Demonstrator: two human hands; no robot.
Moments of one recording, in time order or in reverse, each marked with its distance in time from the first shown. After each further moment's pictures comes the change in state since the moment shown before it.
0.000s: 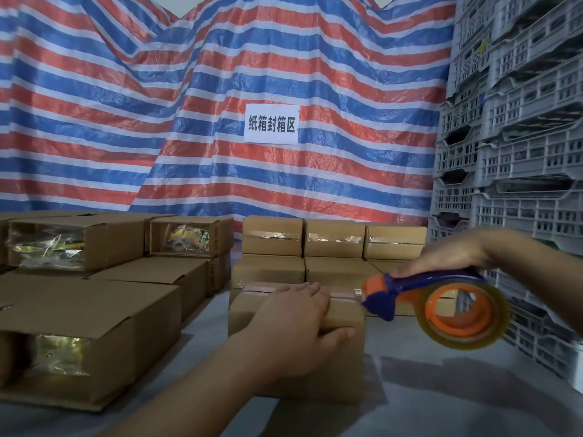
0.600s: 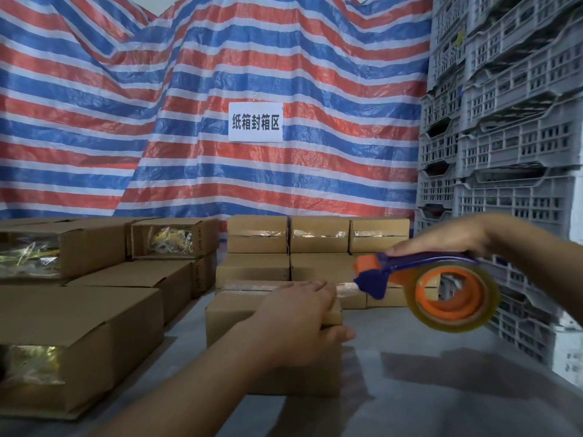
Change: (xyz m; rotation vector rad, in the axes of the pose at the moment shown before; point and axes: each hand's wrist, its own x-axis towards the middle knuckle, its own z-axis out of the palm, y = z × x) left_hand 0.016 0.028 -0.005 -0.017 -0.054 0.064; right_hand -0.017 0.022 -0.007 0.257 -0.103 -0.117
